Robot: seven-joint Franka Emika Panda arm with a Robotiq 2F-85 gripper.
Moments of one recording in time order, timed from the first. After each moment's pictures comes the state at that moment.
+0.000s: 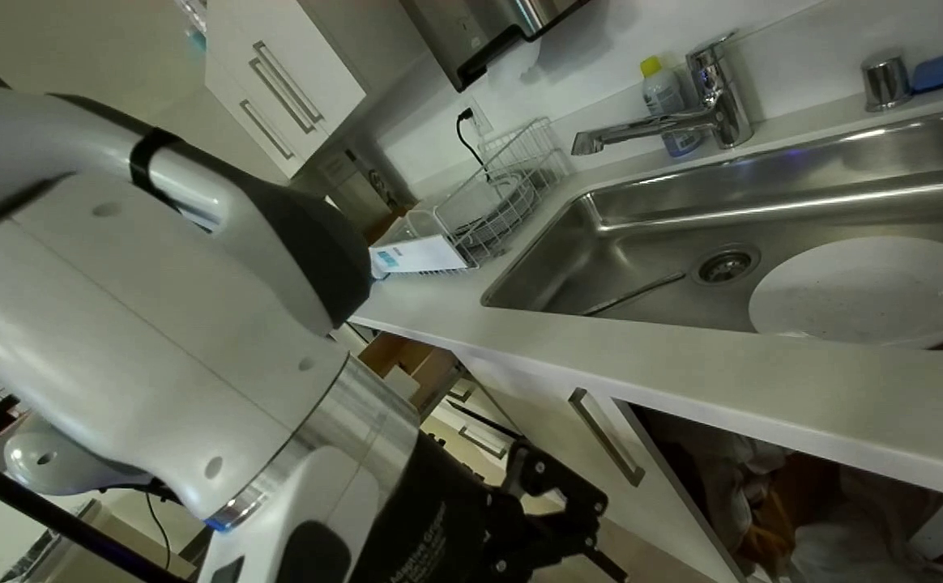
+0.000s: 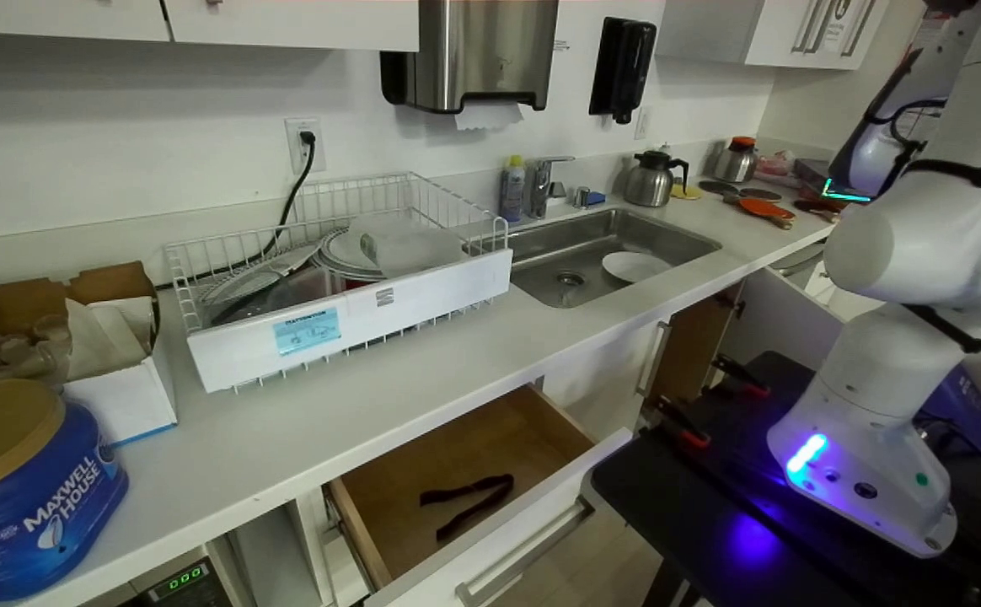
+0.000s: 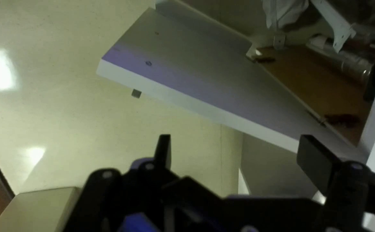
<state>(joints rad) -0.70 0.17 -0.59 -2.42 0.23 2.77 0.18</state>
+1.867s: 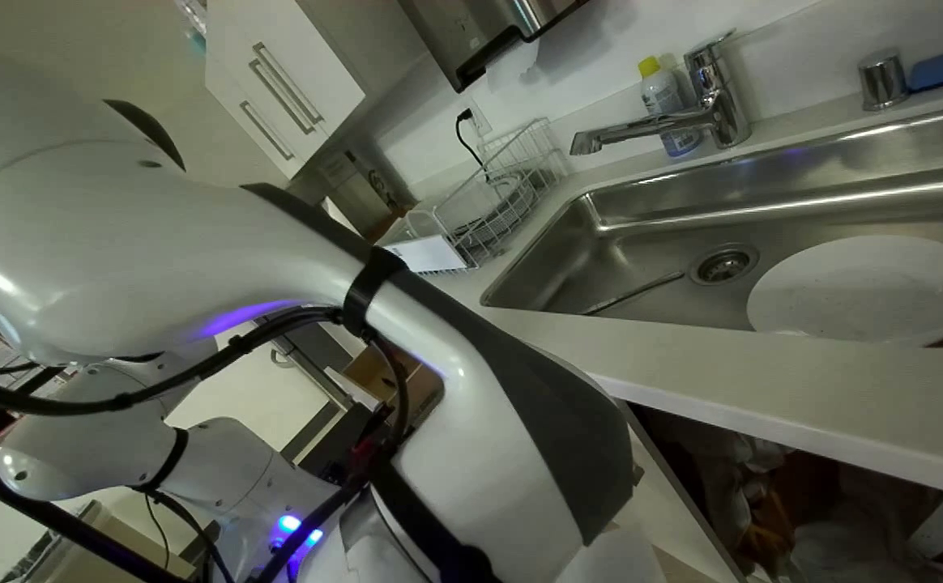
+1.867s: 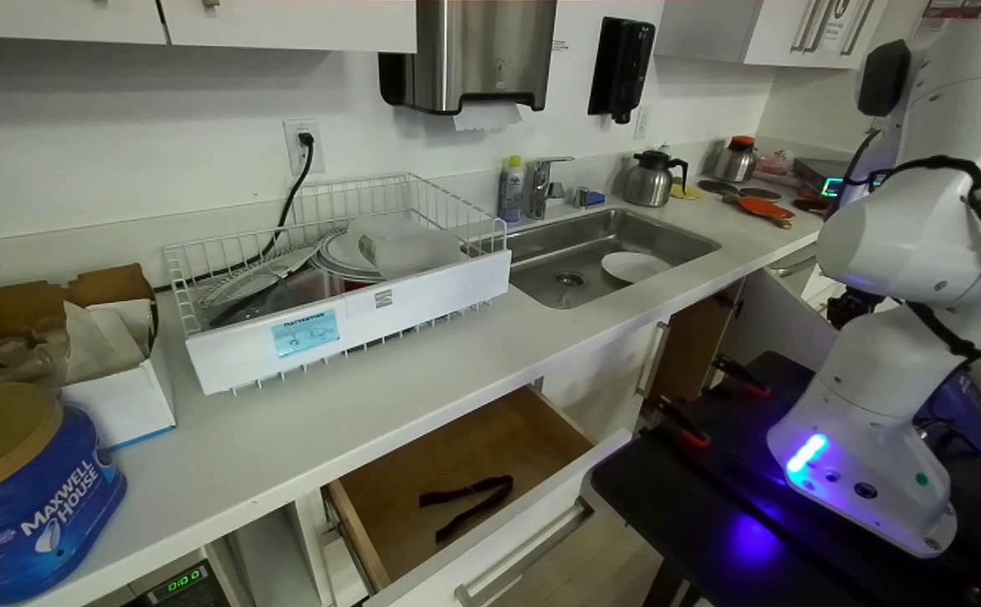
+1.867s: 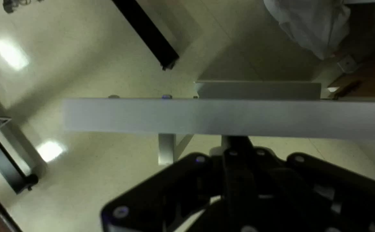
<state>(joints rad) -1.01 0.73 -0.37 -1.94 0.53 2.33 0.51</state>
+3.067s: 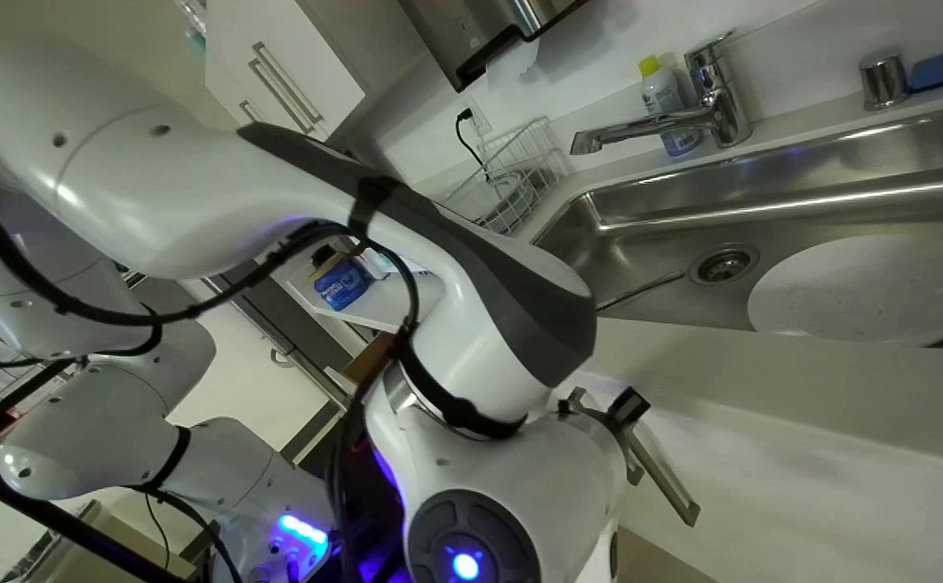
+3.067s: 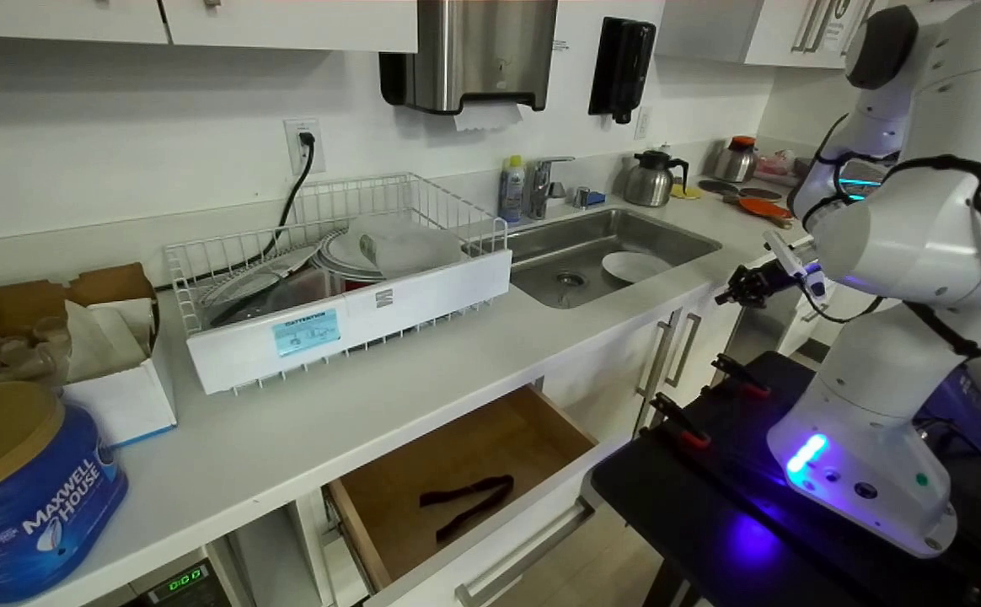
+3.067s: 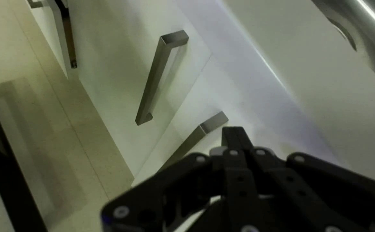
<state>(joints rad) -0.93 0.60 -0.21 -2.14 1.14 2.09 -0.03</state>
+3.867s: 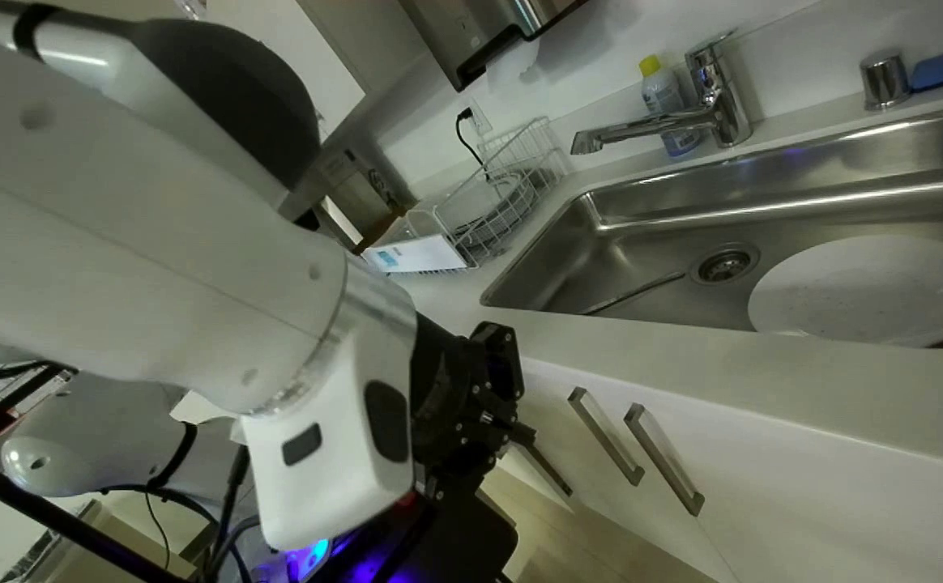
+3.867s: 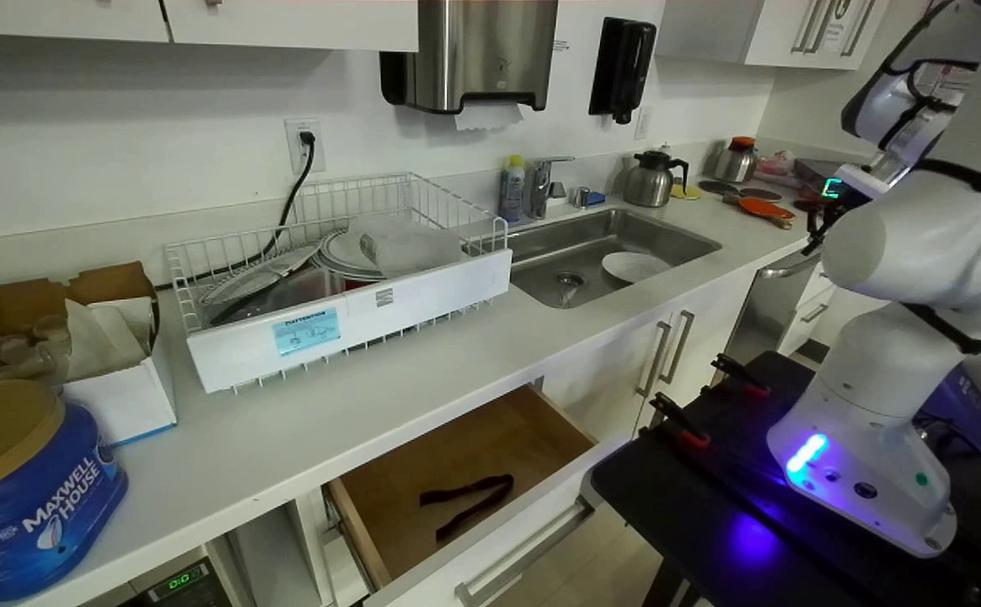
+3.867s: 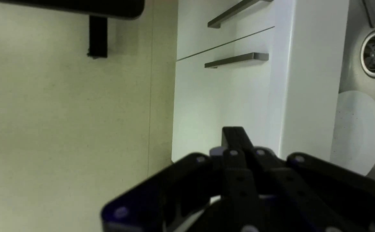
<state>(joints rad) -0.76 0.04 -0.47 -2.31 0.43 2.22 -0.05</state>
